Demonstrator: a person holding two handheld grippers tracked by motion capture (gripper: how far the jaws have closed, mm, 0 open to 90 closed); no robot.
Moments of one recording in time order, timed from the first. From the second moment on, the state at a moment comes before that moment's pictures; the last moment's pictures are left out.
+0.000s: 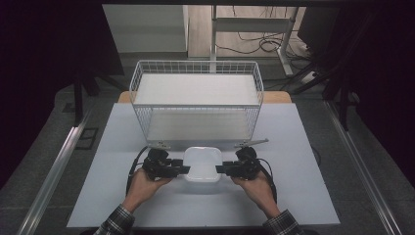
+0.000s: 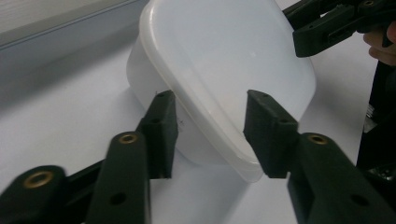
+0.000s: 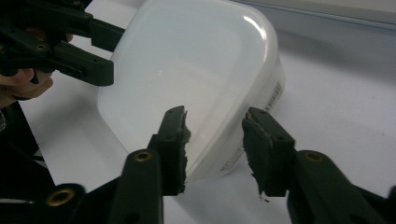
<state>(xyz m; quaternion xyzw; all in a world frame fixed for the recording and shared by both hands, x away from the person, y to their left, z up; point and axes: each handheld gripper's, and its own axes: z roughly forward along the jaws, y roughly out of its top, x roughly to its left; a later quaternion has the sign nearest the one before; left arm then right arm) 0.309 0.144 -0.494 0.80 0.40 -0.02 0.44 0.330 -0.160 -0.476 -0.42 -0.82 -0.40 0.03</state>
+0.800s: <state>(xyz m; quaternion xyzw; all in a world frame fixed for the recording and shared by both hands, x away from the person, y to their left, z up) 0.297 0.147 -0.478 0.78 0.43 0.05 0.46 0.317 -0.157 -0.460 -0.40 -0.80 -0.44 -0.06</state>
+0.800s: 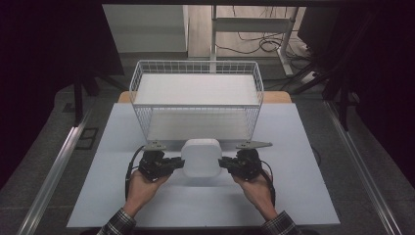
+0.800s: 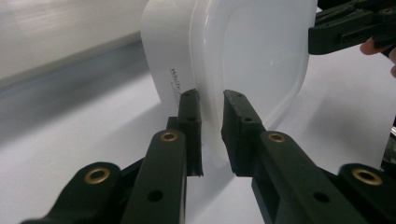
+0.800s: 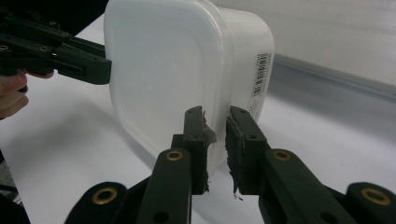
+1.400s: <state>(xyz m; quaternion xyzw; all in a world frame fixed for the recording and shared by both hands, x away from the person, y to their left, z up) 0.299 0.160 -0.436 0.76 0.42 0.08 0.48 0.324 -0.149 -0.423 -0.37 -0.80 -0.47 -0.09</state>
